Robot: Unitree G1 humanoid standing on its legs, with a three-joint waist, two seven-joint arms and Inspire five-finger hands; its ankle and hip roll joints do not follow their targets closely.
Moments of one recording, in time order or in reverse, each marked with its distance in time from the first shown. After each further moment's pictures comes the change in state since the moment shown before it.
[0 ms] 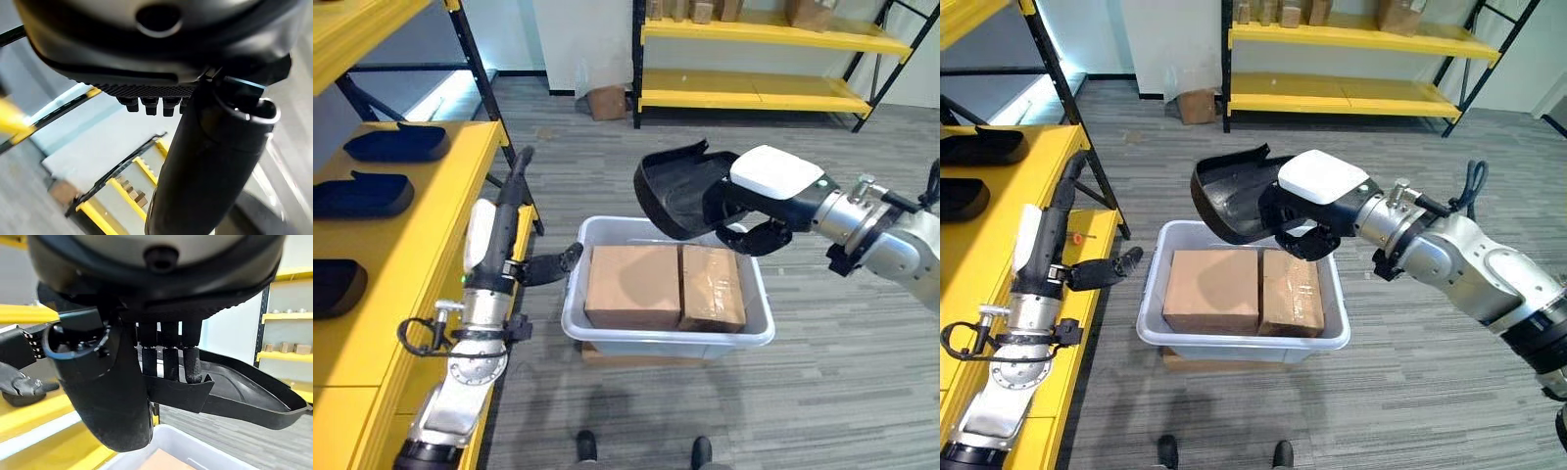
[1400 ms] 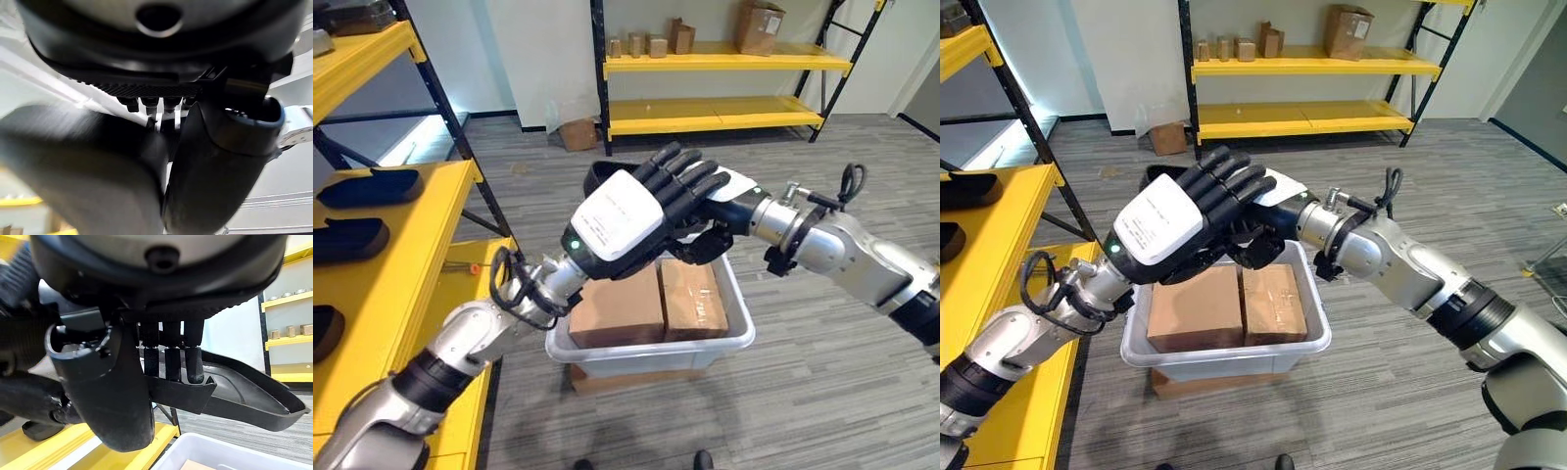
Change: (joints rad) left arm -0.453 0.177 -0.480 0.054 0.488 -0.106 0.061; right arm -0.112 0.257 0.134 0.102 0.080 0.046 0.030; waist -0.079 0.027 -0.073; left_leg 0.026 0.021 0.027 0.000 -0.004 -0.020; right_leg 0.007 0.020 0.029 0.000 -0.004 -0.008
